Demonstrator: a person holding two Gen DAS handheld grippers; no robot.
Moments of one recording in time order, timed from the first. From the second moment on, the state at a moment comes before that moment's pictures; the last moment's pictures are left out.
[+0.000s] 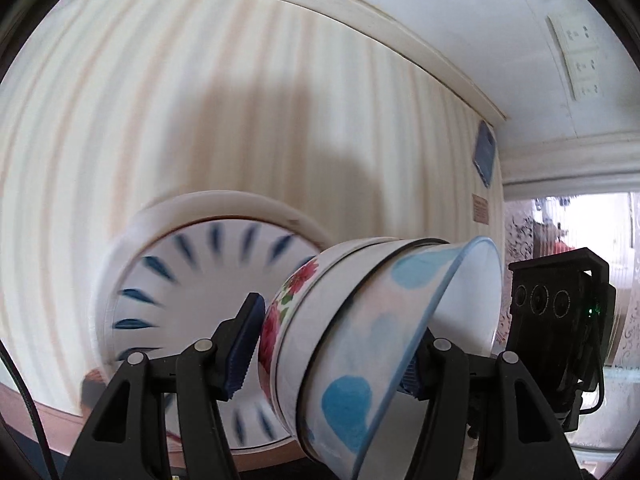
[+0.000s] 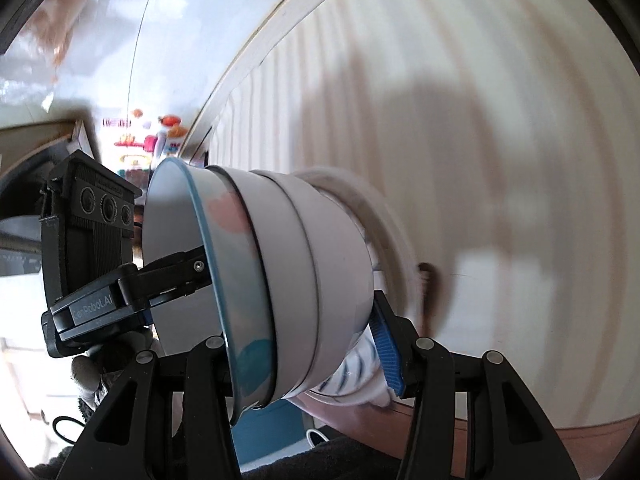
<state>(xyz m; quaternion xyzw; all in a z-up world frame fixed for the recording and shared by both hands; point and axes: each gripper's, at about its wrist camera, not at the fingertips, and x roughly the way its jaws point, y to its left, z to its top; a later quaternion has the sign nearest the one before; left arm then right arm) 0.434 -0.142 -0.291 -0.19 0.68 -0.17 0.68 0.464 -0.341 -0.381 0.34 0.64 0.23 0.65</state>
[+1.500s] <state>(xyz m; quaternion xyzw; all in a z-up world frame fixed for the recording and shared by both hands) 0.401 -0.077 -0.259 -0.08 0.63 -0.04 0.78 0.434 -0.278 -0.332 0.16 0.64 0.18 0.73</state>
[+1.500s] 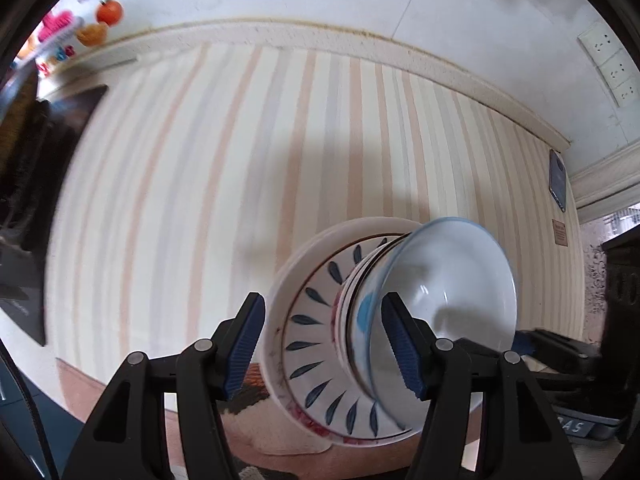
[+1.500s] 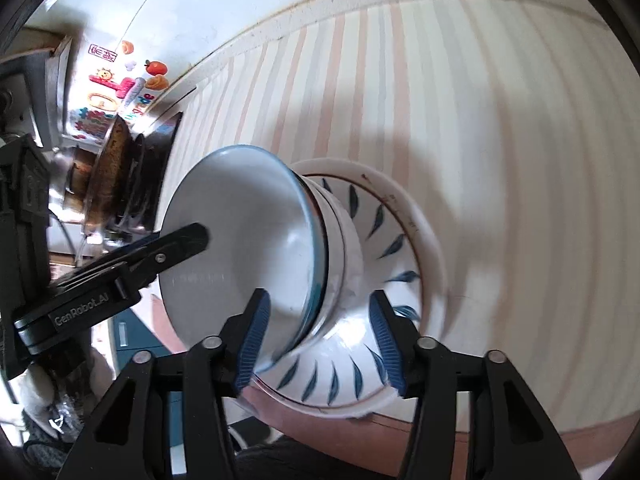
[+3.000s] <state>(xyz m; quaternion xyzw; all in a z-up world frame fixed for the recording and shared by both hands) 0.100 -0.040 -0.041 -0.01 0.37 0.00 0.93 0.085 -0.229 -0.043 0.06 0.39 0.01 0.92</state>
